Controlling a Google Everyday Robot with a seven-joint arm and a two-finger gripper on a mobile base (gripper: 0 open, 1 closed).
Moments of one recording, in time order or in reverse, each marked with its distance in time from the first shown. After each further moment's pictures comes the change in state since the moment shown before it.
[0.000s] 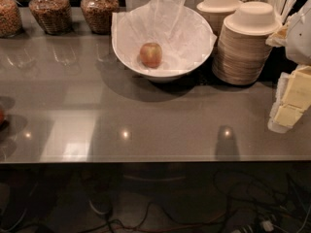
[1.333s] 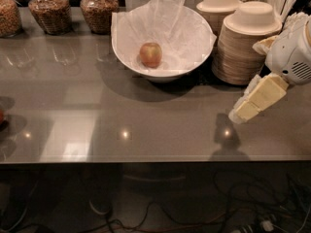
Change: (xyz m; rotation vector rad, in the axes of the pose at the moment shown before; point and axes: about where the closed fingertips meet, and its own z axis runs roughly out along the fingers) arm -0.028 -0.024 0.043 0.074 -0.325 0.192
